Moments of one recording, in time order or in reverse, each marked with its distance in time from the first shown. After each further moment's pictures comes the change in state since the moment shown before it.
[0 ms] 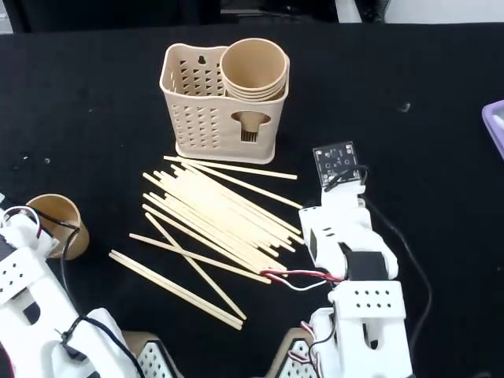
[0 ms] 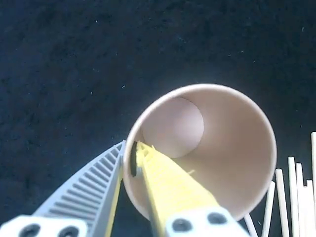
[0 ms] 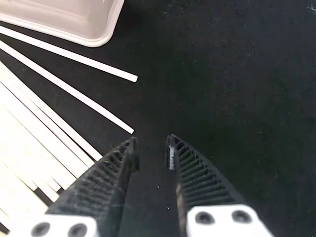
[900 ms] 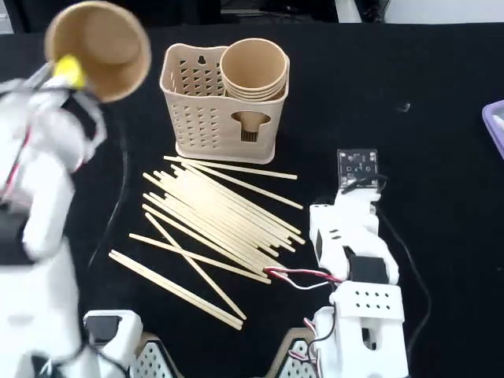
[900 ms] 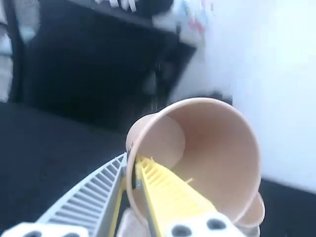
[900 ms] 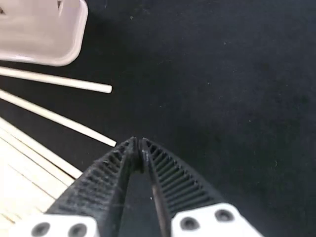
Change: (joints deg) left arm 40.2 6.8 -57.1 -0.4 10.6; right arm 4.7 0.0 7.2 -10.9 -6.7
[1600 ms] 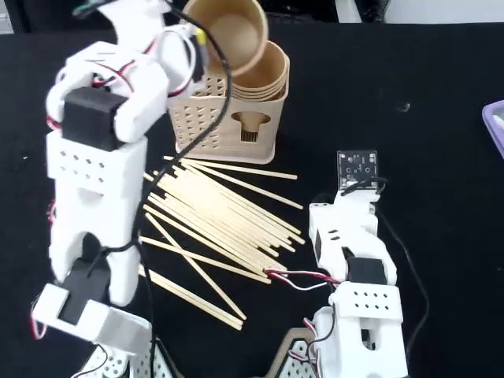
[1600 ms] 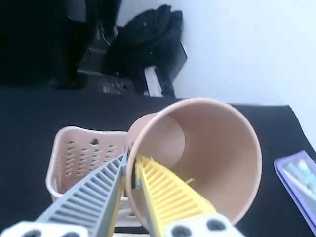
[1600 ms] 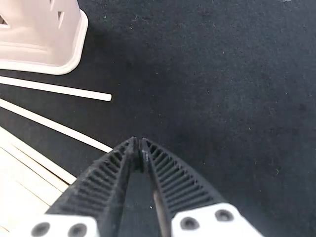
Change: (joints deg) left arm 19.5 40.5 -44.8 17.0 0.3; right arm -0.1 0.0 1.0 -2.8 0.0
